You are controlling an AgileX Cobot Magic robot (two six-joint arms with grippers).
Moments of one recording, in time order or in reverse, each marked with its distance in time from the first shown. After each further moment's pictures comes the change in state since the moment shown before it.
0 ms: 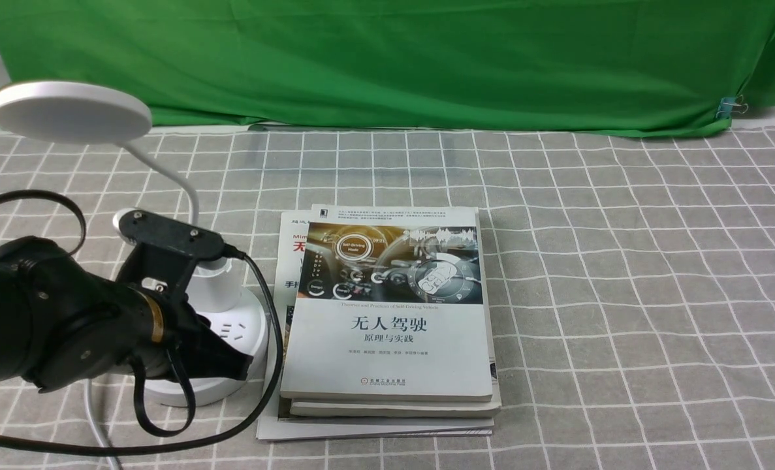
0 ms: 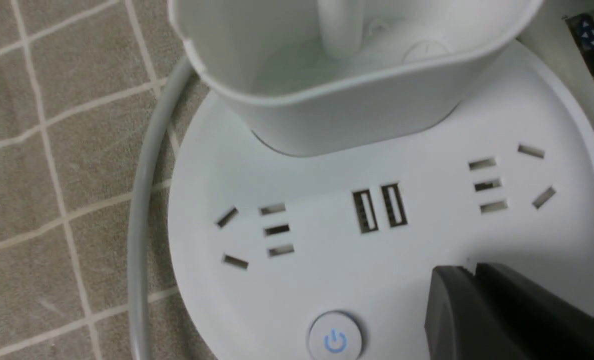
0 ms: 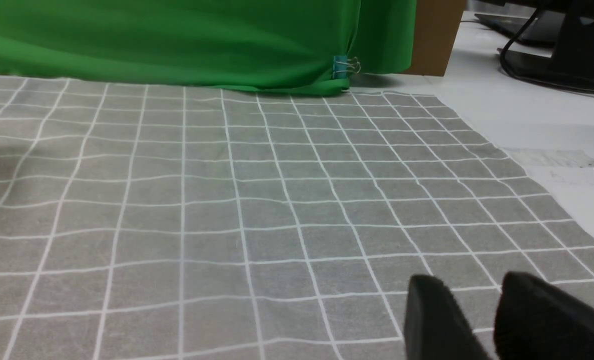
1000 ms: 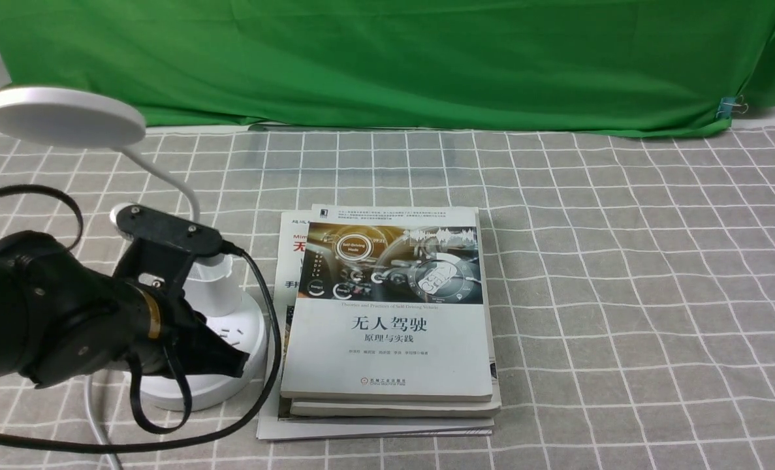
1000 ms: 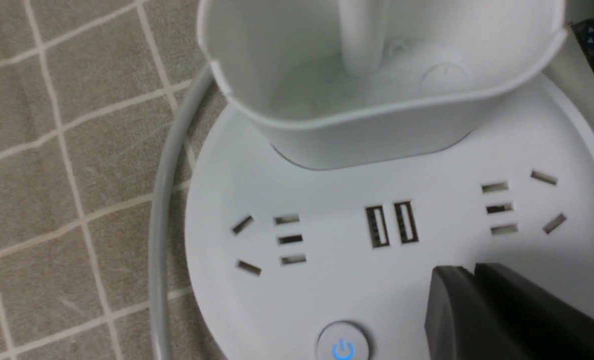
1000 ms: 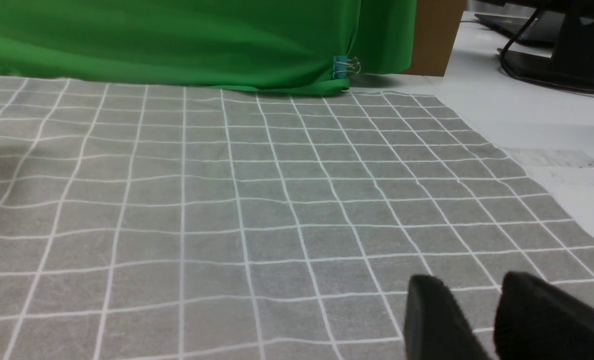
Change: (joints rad) right arm 0.000 0.000 0.000 0.000 0.000 0.000; left arm 0.000 -0.012 -0.010 0.019 0.035 -0.003
